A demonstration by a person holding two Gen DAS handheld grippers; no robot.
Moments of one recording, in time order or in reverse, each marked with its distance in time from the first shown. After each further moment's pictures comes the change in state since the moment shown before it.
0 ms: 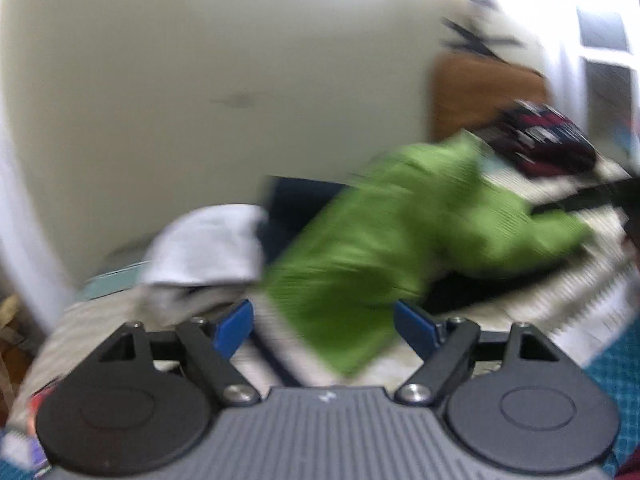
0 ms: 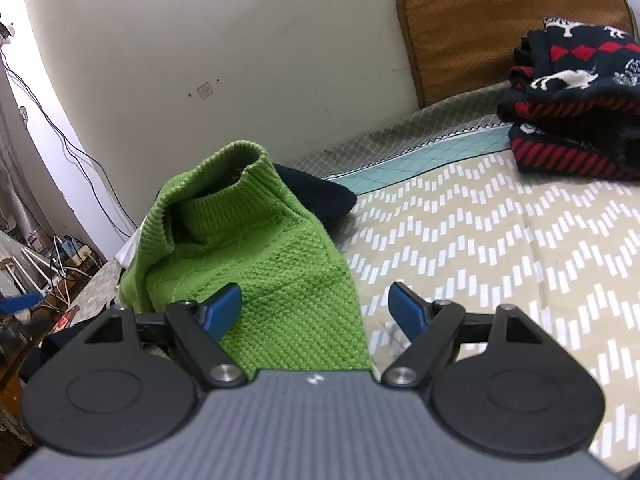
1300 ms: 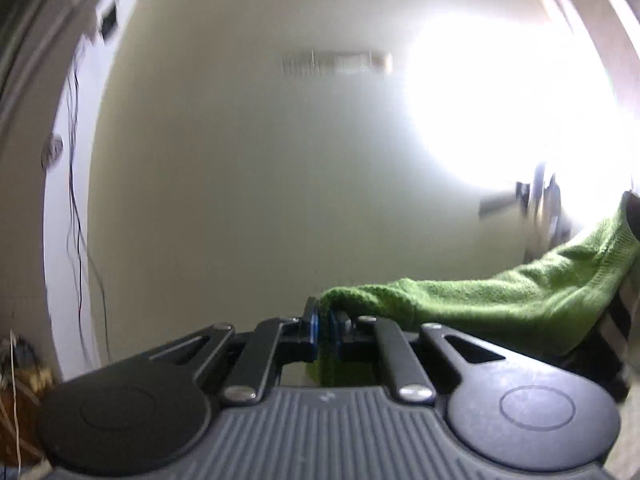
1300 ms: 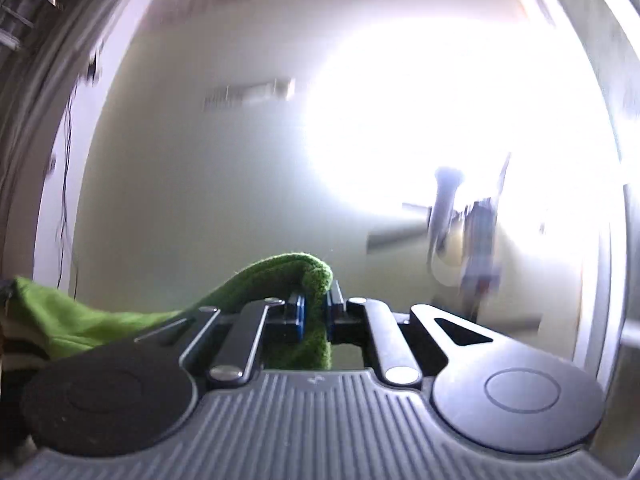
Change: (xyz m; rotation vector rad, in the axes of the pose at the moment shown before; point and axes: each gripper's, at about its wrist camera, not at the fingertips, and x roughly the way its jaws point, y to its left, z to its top) left arm -0.119 0.079 0.104 -0.273 -0.547 0.178; right arm -0.171 0.141 0.124 -0.517 -0.717 -0.152
